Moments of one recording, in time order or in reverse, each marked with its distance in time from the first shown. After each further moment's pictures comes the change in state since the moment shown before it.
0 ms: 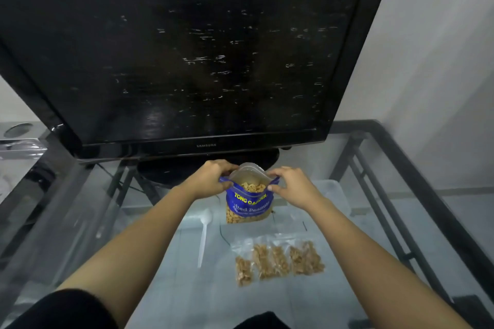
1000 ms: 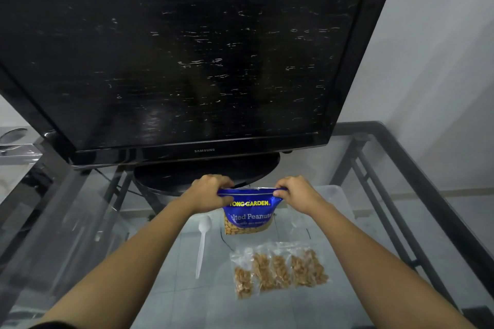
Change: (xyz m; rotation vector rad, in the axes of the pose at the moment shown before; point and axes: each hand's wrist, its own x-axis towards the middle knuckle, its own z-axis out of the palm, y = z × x) left_hand 0.002 -0.007 0.014 0.096 -0.048 -0.094; right_hand 0.018 0.025 0.008 0.023 -0.121 0.112
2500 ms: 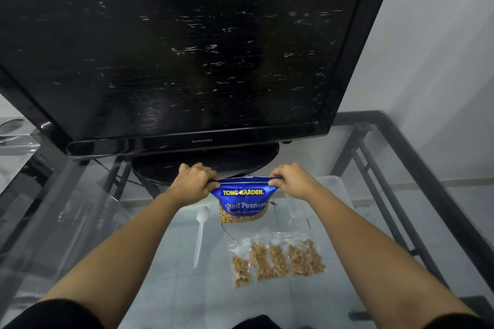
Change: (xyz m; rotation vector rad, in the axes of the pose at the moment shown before) left_hand -0.005 -0.019 0.001 0.325 0.064 -0.004; right_hand 0.009 0.001 -0.004 -0.016 -0.080 -0.076
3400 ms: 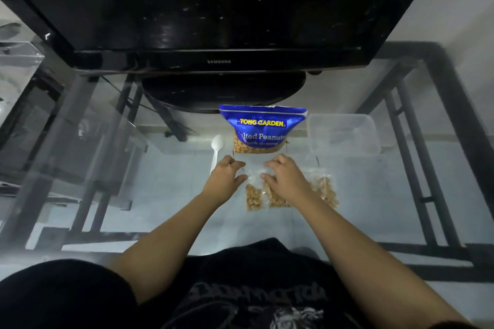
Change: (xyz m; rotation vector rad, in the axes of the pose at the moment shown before) left_hand -0.080 0.059 0.129 -0.455 -0.018 -0.278; right_hand -0.047 0.006 0.152 -0.061 0.040 -0.030
